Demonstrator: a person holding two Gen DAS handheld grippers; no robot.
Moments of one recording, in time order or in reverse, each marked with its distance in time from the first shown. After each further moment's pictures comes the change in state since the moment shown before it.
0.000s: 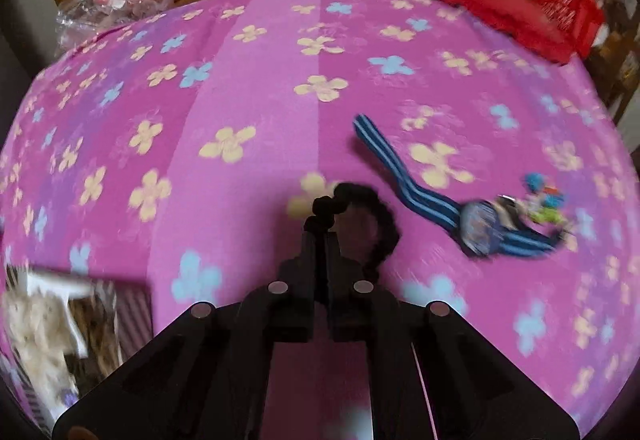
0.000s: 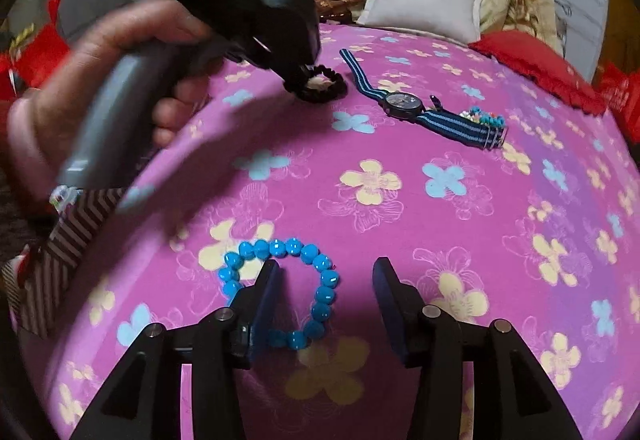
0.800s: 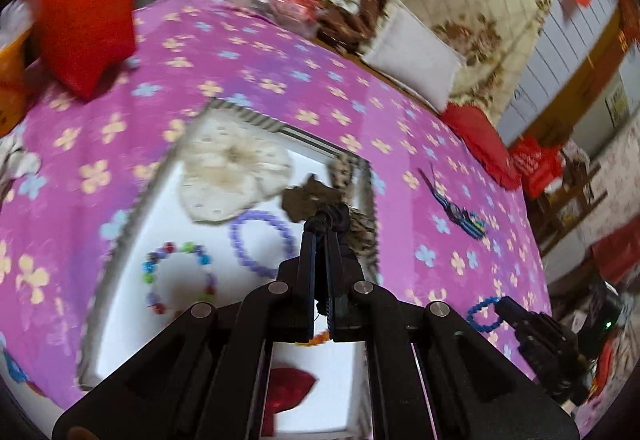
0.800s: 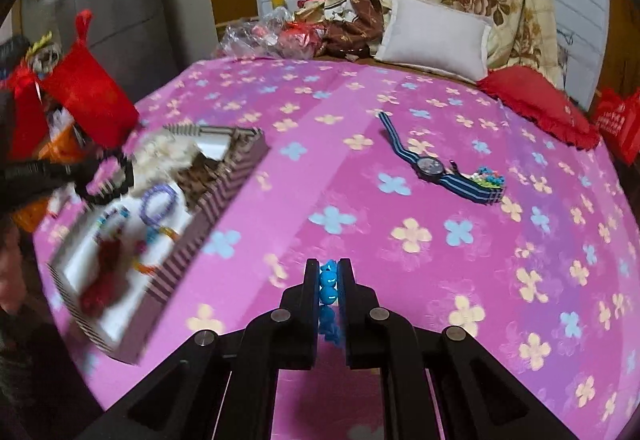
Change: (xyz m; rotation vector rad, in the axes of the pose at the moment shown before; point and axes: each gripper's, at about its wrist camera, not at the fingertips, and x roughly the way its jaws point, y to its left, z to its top) left arm -0.189 0.213 -0.202 -0.448 -0.274 -0.204; right arm -0.078 0.056 0.042 0.023 -0.056 0.058
